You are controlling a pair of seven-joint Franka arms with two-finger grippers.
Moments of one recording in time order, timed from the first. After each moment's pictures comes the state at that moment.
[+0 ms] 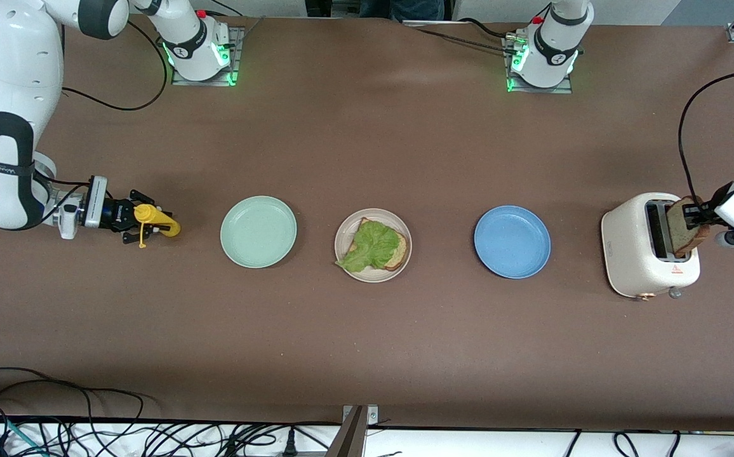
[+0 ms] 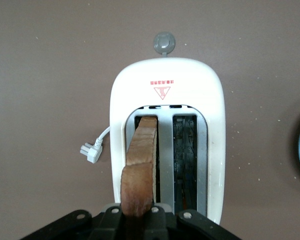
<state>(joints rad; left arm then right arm) 0.38 0.19 -0.12 -1.90 0.17 2.09 0.23 0.20 0.78 -0.64 -1.89 1.27 1.52 -2.71</state>
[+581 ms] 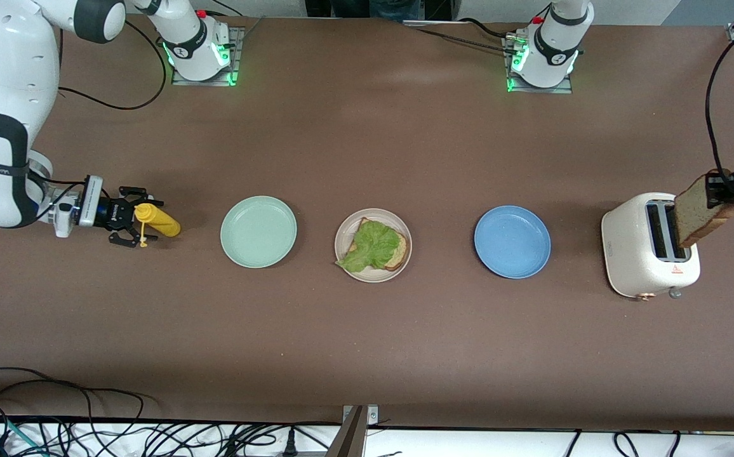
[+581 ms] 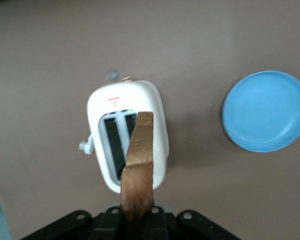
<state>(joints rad) 0.37 0.16 -0.33 -1.56 0.17 1.66 0.26 0.14 0.80 -0.65 -1.89 1.27 1.52 -2.71</state>
